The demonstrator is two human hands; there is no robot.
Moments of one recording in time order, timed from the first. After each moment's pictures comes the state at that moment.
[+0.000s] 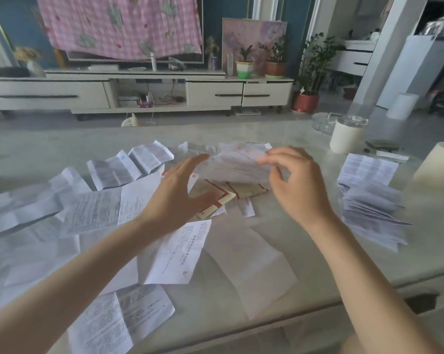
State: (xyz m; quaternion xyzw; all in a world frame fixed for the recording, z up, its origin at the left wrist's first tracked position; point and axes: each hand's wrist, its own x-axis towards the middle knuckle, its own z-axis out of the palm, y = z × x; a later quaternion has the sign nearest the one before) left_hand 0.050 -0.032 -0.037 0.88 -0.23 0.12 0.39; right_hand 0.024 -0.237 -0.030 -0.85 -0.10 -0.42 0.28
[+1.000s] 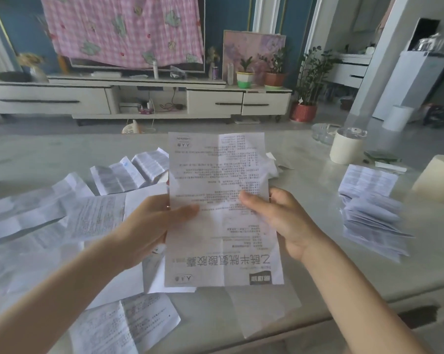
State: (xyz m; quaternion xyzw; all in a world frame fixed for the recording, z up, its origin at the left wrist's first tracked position) left_hand 0.027 0.002 -0.033 0.69 -0.11 -0.17 0.69; right_hand -0.003 -0.206 -0.027 -0.68 0.01 0.00 0.73
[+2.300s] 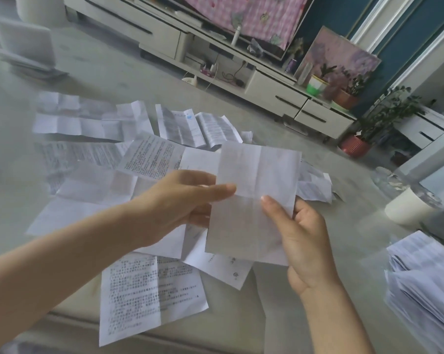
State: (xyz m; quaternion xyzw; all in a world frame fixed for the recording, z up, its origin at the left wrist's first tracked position) left_hand 0.013 0.049 -0.053 0.60 -0.05 -0.15 0.78; right_hand 0.009 -0.128 -0.045 -0.75 0.01 -0.04 0.67
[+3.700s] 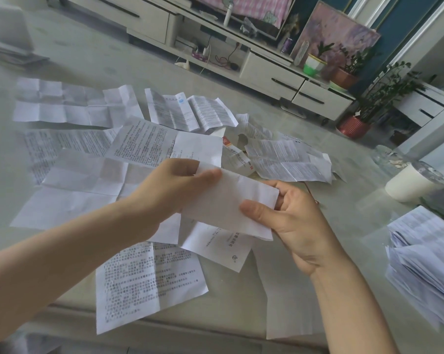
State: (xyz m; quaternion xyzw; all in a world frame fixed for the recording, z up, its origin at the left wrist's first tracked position) left_hand 0.012 0.040 -0.067 0.70 0.02 -0.05 0.71; right_hand 0.011 -0.137 -0.045 -0.78 -0.04 0.09 0.62
